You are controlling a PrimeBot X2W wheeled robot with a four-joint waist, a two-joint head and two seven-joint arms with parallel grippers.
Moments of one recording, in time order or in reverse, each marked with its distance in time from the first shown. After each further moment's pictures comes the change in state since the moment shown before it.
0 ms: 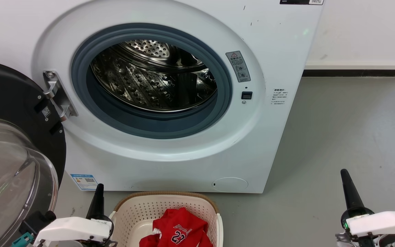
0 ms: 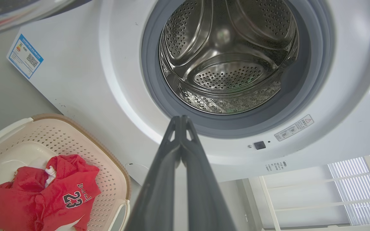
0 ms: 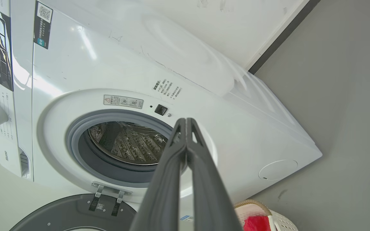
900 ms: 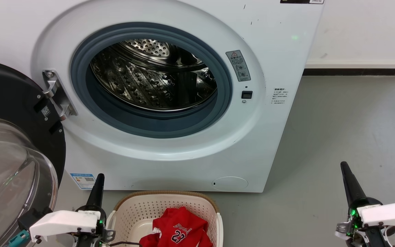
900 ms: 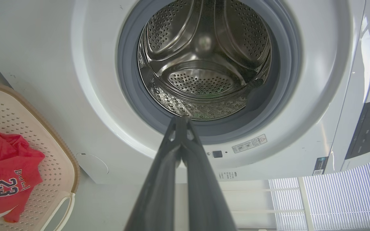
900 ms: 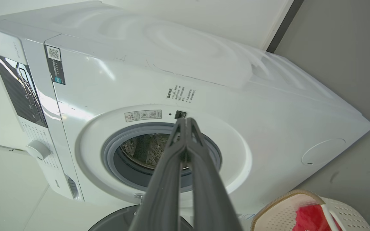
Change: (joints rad) left arm -0.040 0.000 0.024 0.007 -0.276 -0.036 0.065; right arm -0.049 -0.001 -0.017 0.034 0.276 0.000 0.067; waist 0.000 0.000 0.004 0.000
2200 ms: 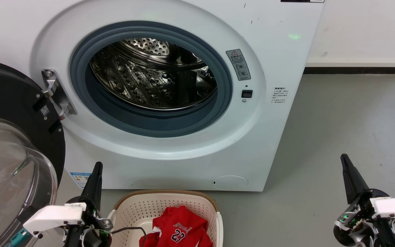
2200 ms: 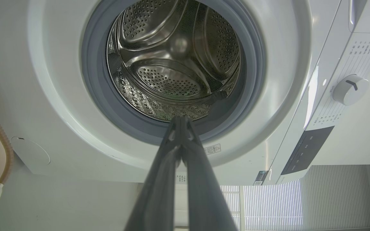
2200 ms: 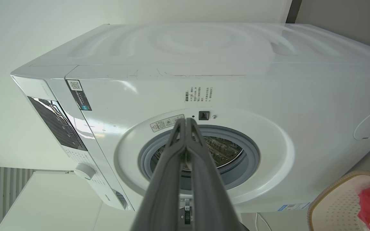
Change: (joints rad) left arm -0.041 0.000 0.026 0.008 -0.290 -0.041 0.068; right arm -0.050 0.002 -0.025 0.036 0.285 0.000 0.077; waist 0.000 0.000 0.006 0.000
